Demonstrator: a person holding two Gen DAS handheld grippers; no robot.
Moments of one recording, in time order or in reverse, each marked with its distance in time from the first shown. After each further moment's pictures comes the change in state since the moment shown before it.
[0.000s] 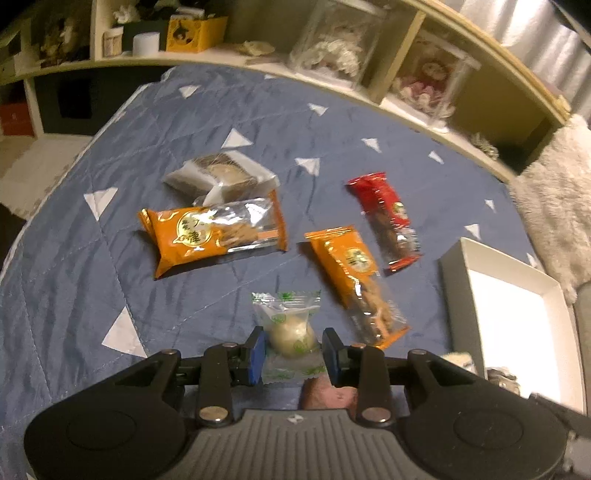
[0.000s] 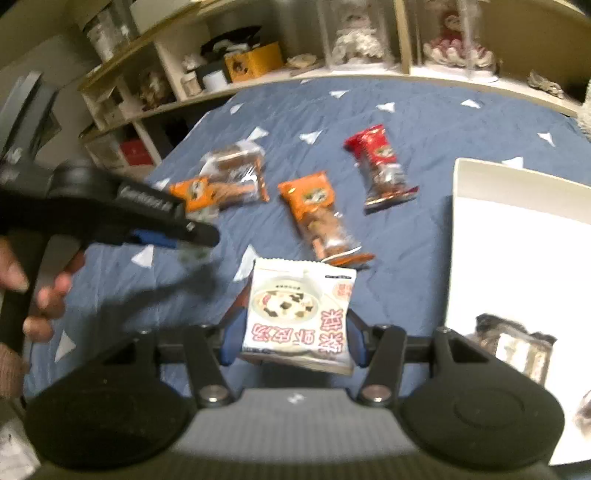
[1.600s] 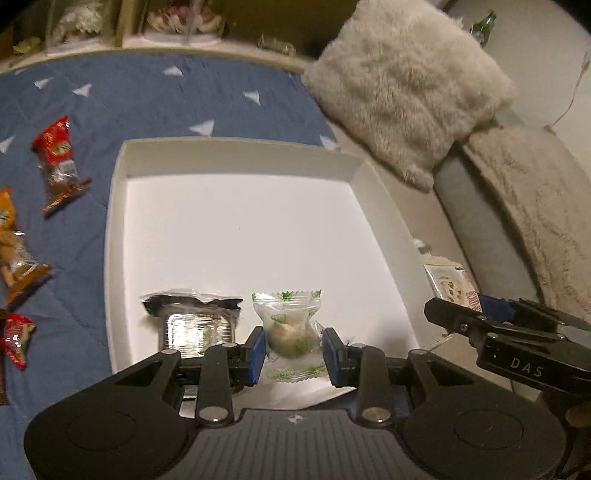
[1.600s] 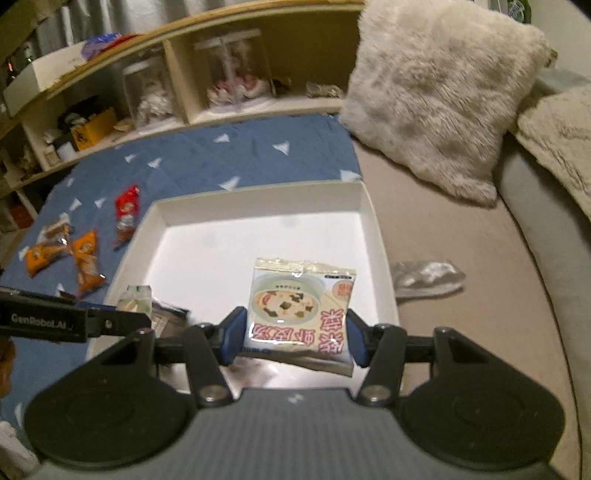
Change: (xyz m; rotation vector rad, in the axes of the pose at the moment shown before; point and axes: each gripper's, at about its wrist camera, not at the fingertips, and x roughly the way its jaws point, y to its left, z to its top) left arm 0.040 -0.262 -0.078 0.273 0.183 -0.326; right arm -0.172 -0.224 -0.052 0.198 -0.076 -0.350
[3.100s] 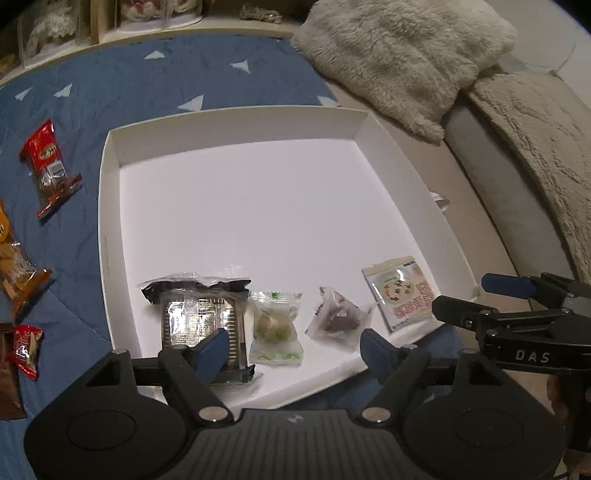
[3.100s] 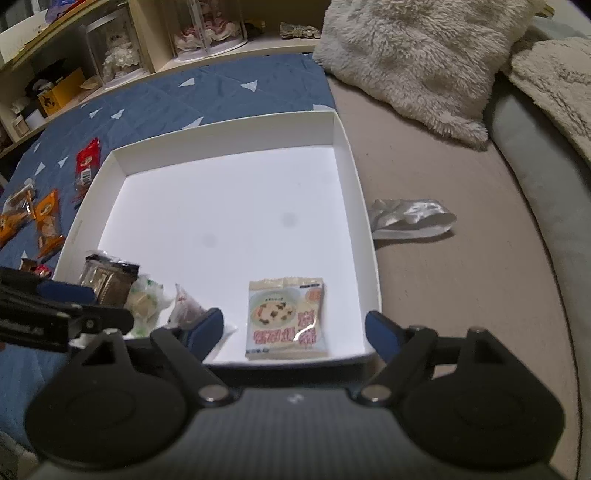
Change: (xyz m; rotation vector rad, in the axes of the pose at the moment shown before) left arm 0.010 -0.012 -0.006 0.109 0.103 0.076; right arm 0.038 -0.021 -0.013 0.029 0.161 -0.056
